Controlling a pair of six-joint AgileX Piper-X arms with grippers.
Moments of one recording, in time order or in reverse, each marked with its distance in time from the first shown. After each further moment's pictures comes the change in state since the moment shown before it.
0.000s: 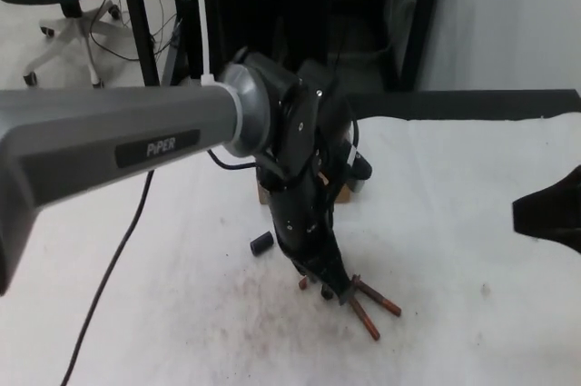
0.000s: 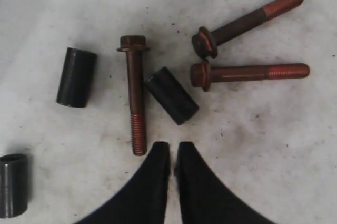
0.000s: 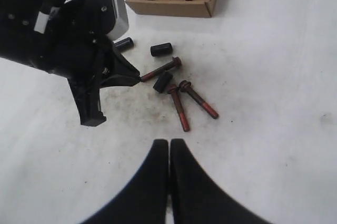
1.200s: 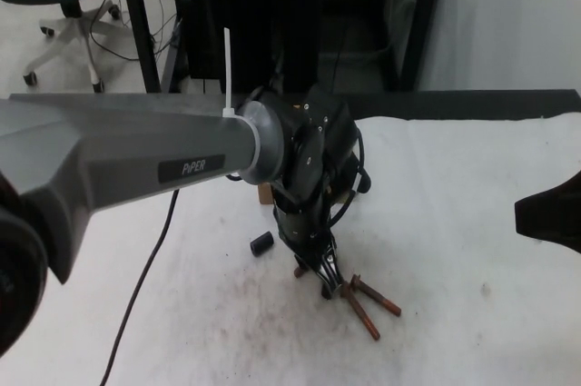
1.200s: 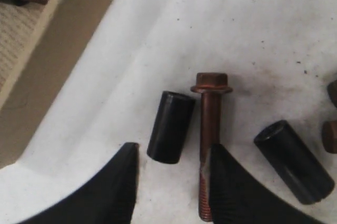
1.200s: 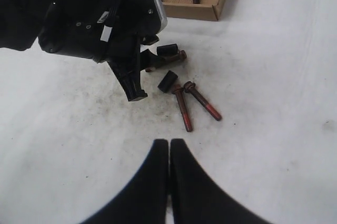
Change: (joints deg) left arm 0.0 5.0 0.0 -10.1 -13.9 3.3; right arm -0.1 -0.2 0.0 0.4 -1.5 -2.4
